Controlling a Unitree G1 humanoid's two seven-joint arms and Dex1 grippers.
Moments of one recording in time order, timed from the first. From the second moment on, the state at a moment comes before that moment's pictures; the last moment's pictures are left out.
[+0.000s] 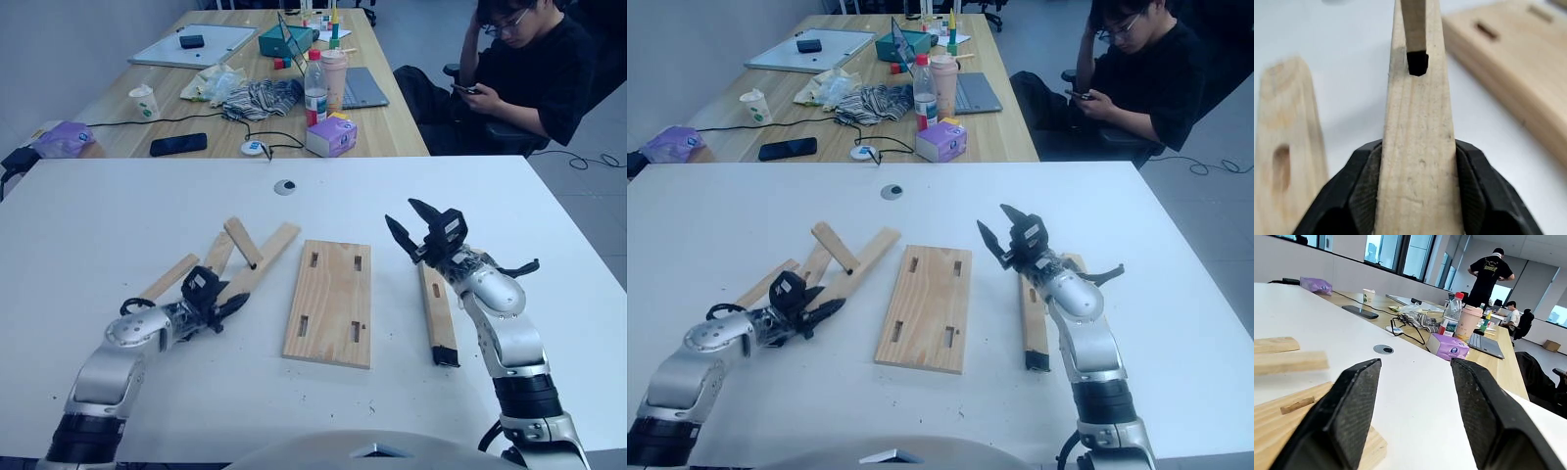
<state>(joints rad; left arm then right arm) 0.04 0.60 0.10 -0.18 -0.47 0.57 -0.67 -0.12 -0.28 0.00 -0.17 0.29 0.16 0.51</state>
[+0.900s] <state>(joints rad) -0.18 0.47 0.16 -0.33 -1.28 1.00 -0.76 -0.38 -0.25 -0.12 -0.23 1.48 0.96 0.38</state>
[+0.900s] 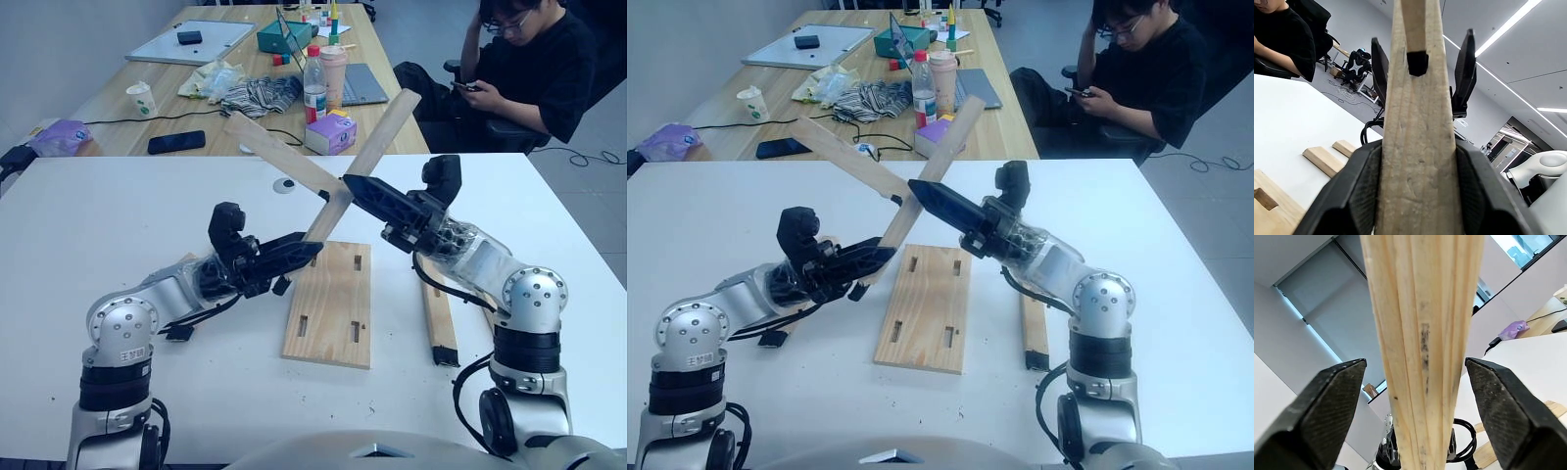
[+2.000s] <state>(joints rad) -0.07 0.59 0.12 -0.24 -1.03 0.91 -0.89 -0.33 -0.45 -0.15 -0.22 1.06 0.73 0.63</state>
